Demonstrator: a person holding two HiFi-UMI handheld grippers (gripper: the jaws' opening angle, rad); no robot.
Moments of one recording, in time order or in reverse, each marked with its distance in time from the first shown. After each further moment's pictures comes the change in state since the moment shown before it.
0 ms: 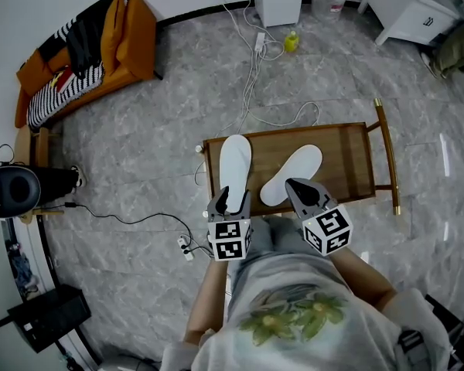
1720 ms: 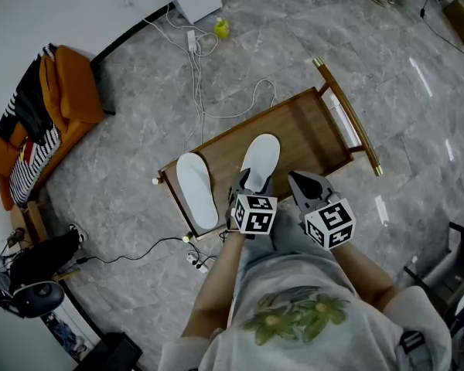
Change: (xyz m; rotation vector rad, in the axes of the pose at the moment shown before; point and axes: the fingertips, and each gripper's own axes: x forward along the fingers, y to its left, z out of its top) left arm 0.120 -0.165 -0.019 0.434 0.240 -0.318; right arm -0.078 -0.097 -0.040 0.195 -0.041 -0.316
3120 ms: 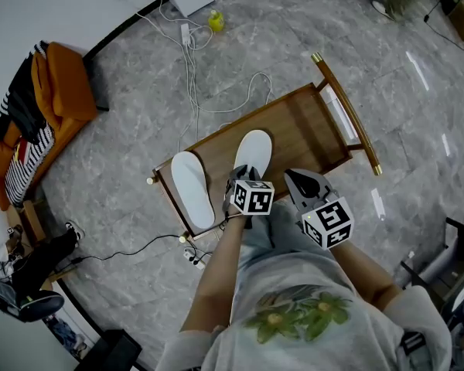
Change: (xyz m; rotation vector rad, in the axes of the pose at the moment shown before) left arm 0.053 0.027 -0.036 -0.026 0.190 0.104; right arm 0.008 -0.006 -0.002 -0.016 0.019 0.013
